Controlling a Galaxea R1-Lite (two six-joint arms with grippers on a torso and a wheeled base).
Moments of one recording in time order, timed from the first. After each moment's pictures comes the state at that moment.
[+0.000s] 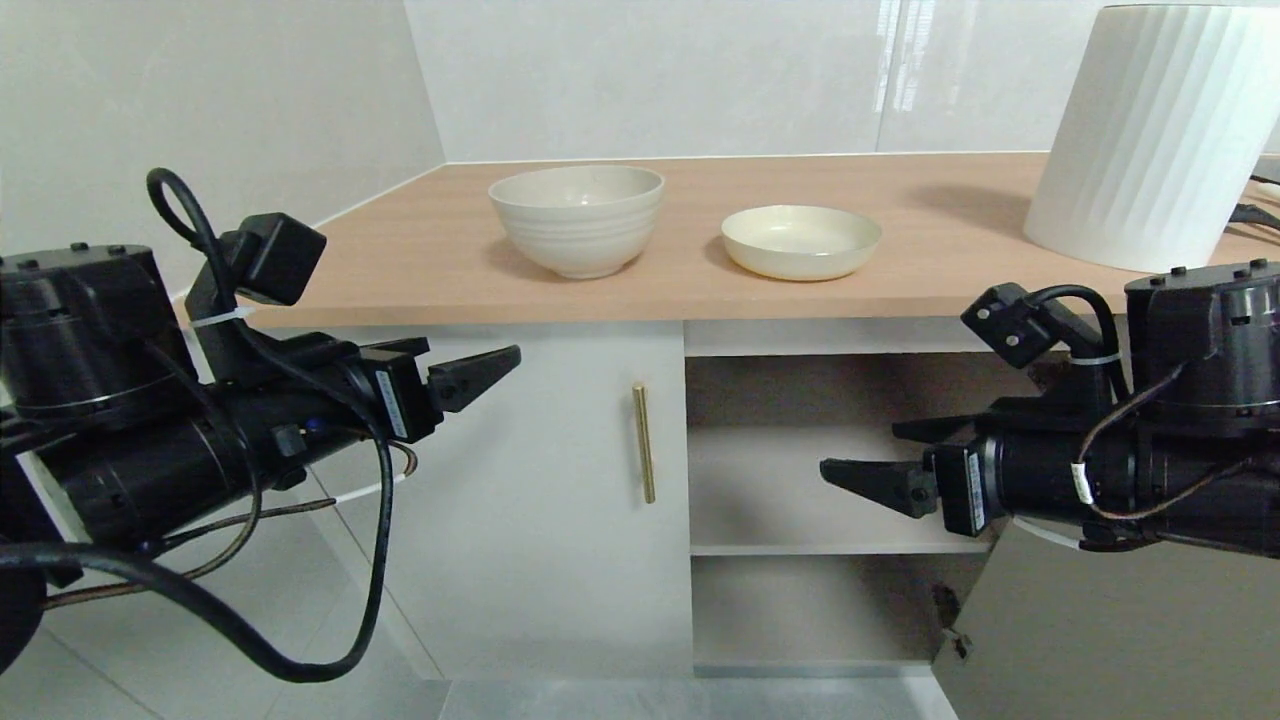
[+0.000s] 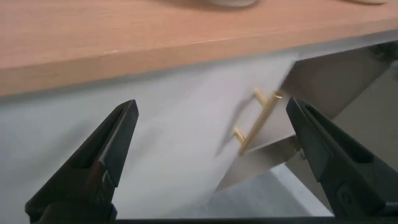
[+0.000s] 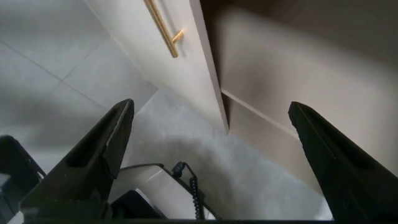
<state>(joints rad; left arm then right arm) -0.31 1.47 -0.72 -0.64 -0.16 -0.13 0.56 1.50 -0.82 -0.31 0.18 0.08</state>
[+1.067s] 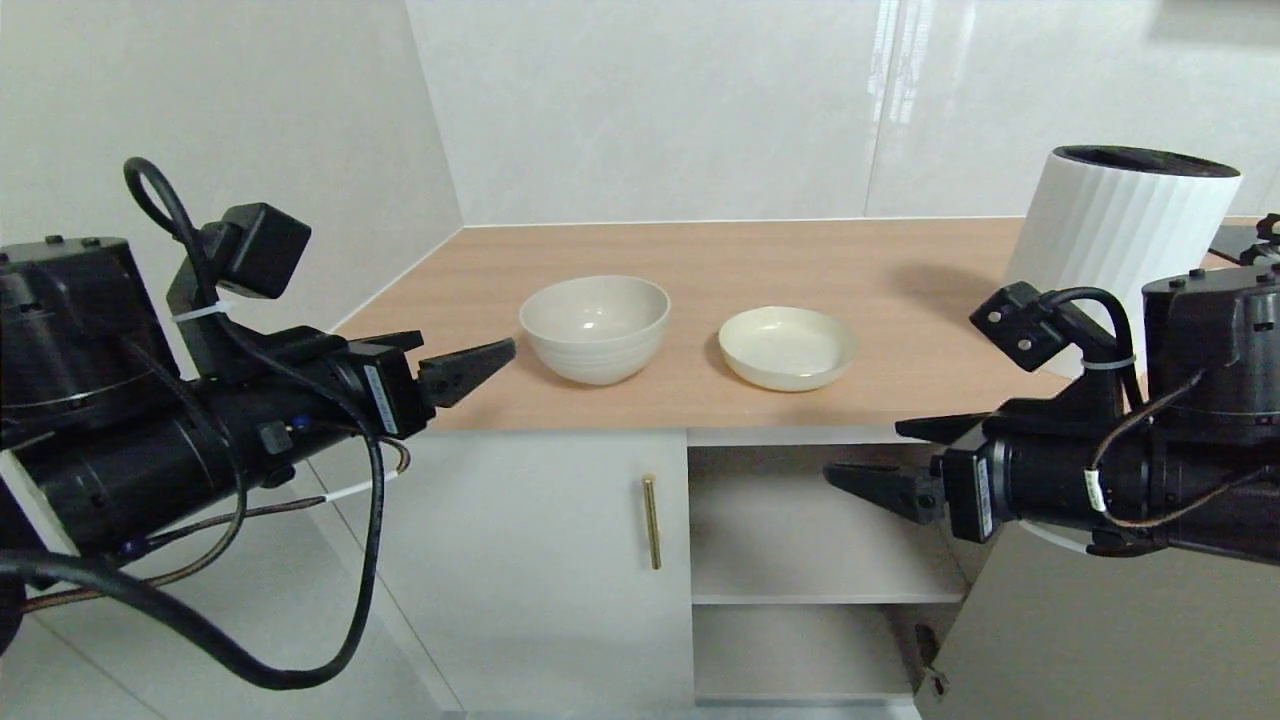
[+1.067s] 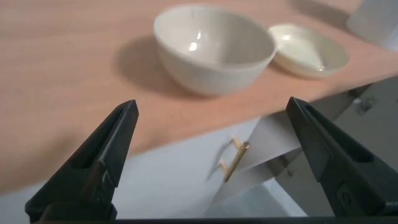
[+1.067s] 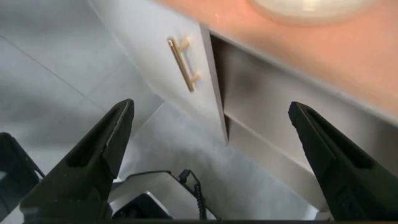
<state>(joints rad) -0.30 1.45 -0.72 -0.63 -0.17 -0.14 0.56 1.49 -0.80 -0.33 0.18 0.06</state>
